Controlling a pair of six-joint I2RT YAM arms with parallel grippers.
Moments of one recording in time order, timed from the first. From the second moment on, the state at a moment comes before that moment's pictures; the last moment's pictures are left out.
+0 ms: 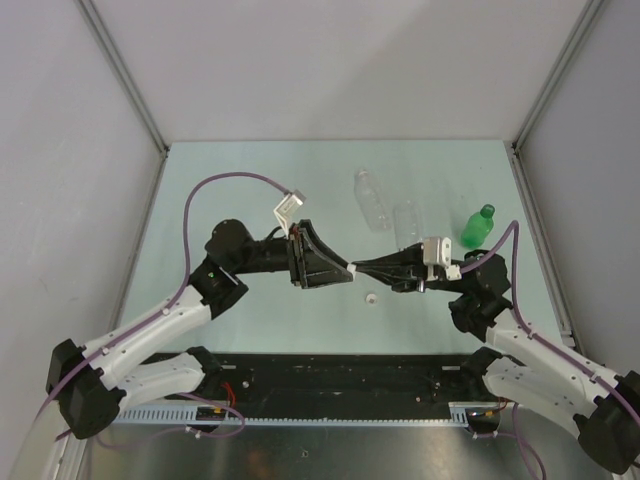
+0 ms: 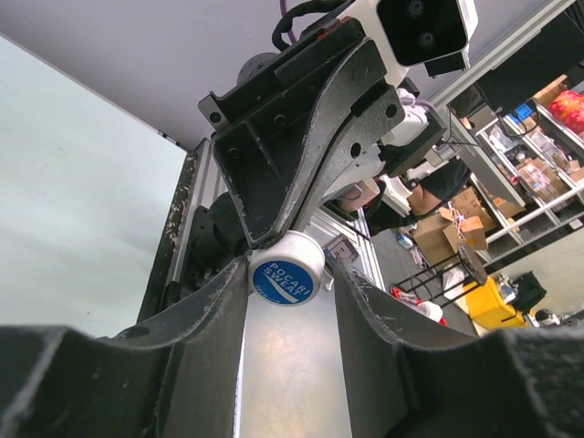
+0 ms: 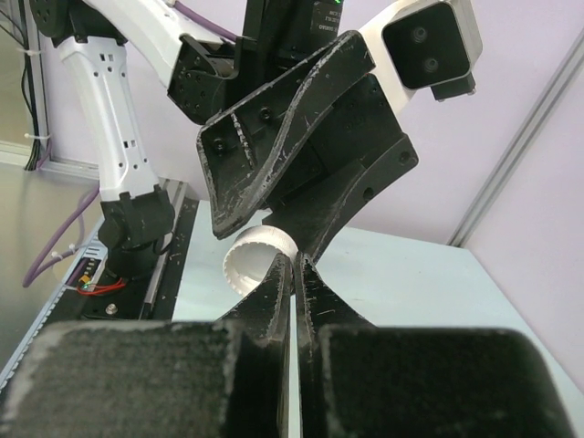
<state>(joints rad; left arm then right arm) -0.75 1.01 0.78 0.40 0.80 -0.86 0.67 0.83 0.53 0.81 -0.82 0.06</state>
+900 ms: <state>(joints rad) -0.72 0.97 0.71 0.45 0.76 -0.86 0.69 0.74 0.54 0.59 -0.53 0.01</state>
